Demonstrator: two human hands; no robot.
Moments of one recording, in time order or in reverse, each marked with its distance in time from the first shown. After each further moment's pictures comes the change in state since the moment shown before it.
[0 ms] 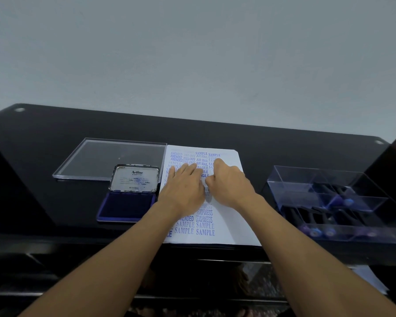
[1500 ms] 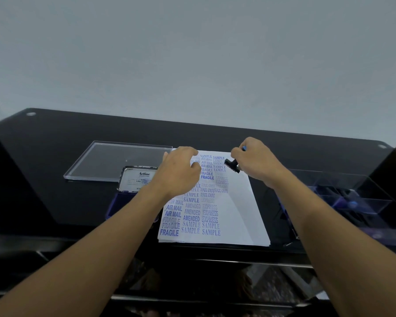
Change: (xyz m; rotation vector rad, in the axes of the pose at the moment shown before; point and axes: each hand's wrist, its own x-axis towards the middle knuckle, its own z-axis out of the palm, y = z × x) left_hand -0.012 0.007 -0.072 -0.268 0.137 -0.134; right_hand 0.009 0.005 -0.068 0.346 0.081 0.071
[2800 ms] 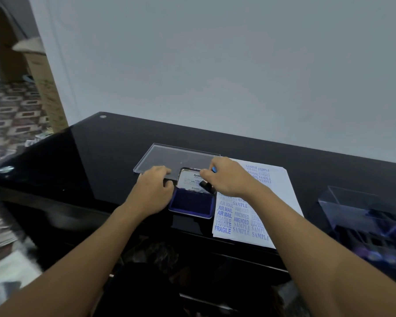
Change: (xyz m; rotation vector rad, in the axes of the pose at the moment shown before) left_hand -0.088 -0.126 -0.077 0.050 0.160 -0.224; right_hand -0.041 -0.109 0.105 -0.216 -0.286 -0.312
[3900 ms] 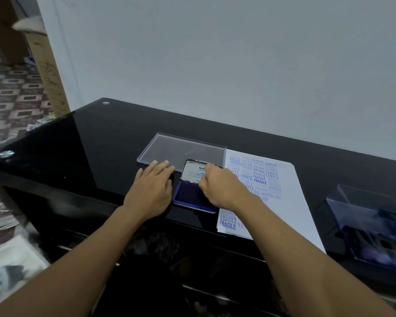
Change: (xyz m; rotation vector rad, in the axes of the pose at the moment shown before) left_hand -0.002 -0.035 0.023 0.246 -0.032 0.076; right_hand 0.001 -0.002 0.046 -0.146 -0.066 0.030
